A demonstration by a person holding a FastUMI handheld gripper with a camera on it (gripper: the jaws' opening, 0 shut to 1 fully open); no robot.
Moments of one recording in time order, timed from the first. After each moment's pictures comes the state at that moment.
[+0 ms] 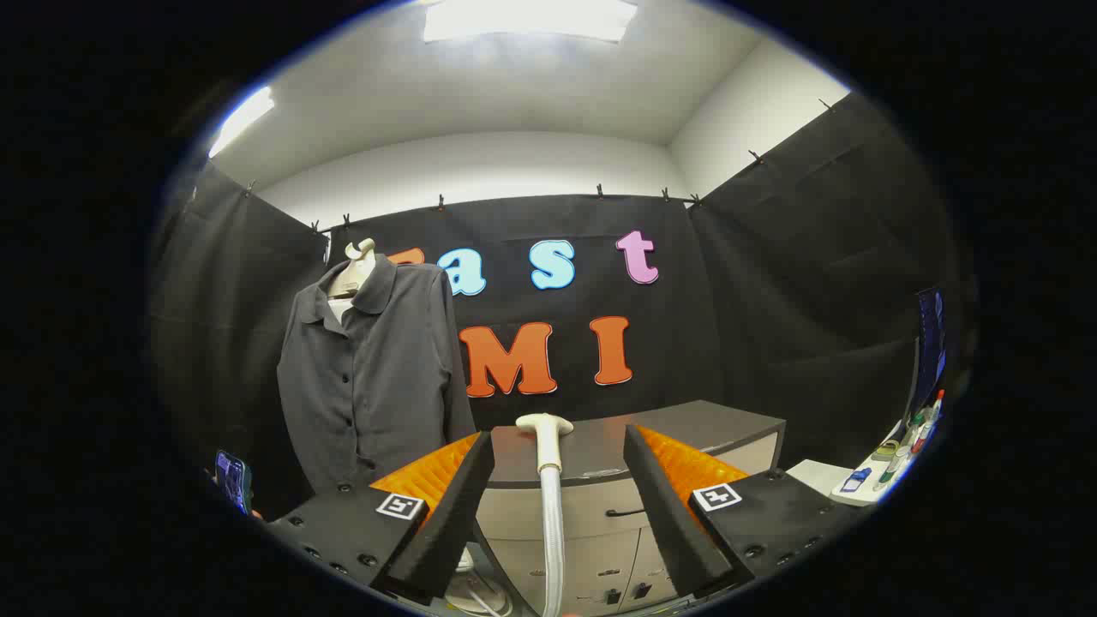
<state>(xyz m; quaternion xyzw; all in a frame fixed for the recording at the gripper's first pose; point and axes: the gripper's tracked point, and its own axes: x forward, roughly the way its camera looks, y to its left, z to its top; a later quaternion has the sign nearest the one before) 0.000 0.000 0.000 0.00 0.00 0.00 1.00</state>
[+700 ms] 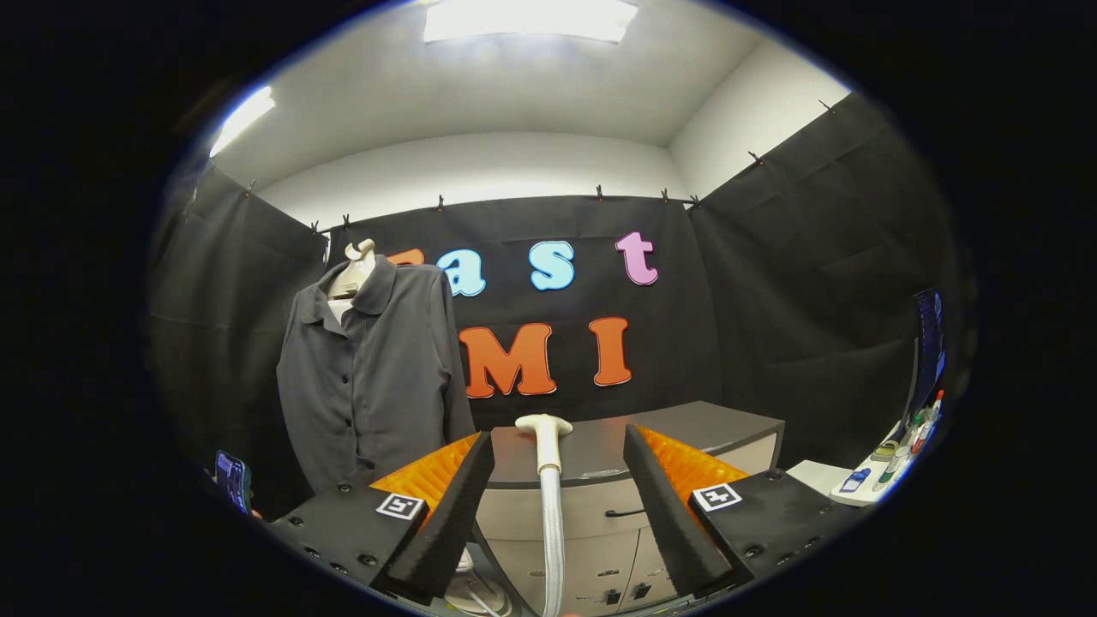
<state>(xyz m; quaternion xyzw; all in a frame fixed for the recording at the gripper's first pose) 0.002 0.001 -0.001 0.00 0.00 0.00 1.00</state>
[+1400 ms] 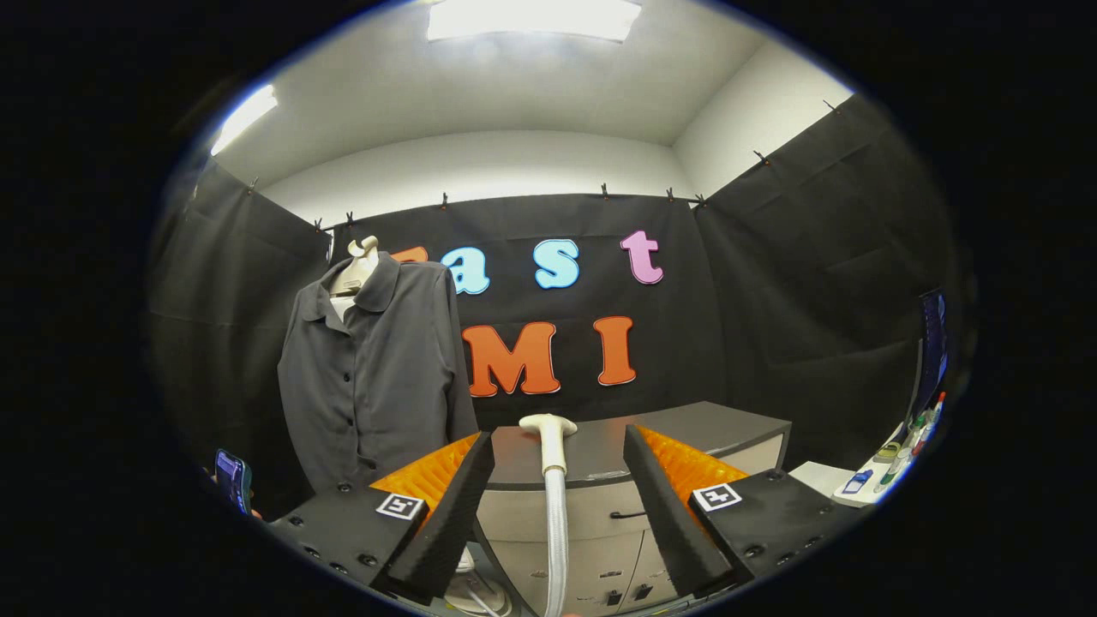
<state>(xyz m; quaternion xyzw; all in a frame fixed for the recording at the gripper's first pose) 0.010 0.008 0.000 0.00 0.00 0.01 1.00</state>
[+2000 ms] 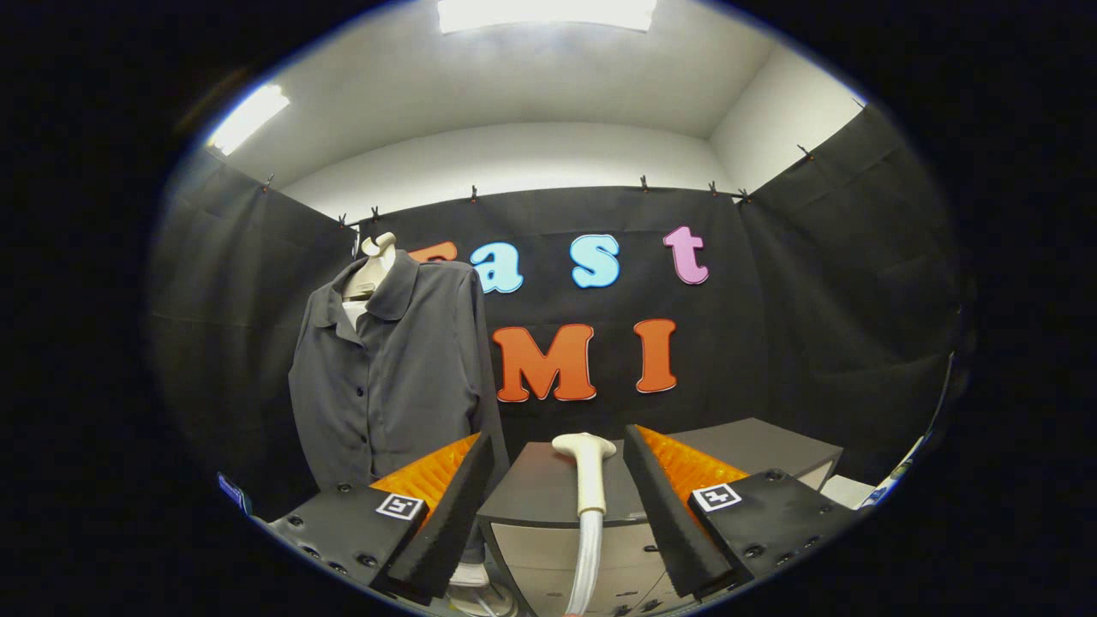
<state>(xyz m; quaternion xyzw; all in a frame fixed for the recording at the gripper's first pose) 0.103 0.055 0.017 -0.01 0.02 0.08 1.00</state>
